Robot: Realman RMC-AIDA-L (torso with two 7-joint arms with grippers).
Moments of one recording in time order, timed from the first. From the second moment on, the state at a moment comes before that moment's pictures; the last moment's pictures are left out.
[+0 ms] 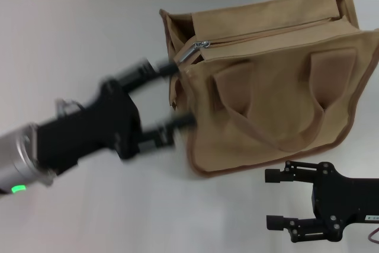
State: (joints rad) left arm -0.46 -2.08 0.78 0.20 1.57 1.96 -0.77; right arm 0.44 2.08 -0.51 -0.43 -2.27 -1.86 0.95
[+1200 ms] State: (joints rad) left arm -0.47 -2.08 0.78 0.25 1.56 1.53 -0.67; right arm 0.42 2.08 -0.50 -0.43 -2.27 -1.86 0.95
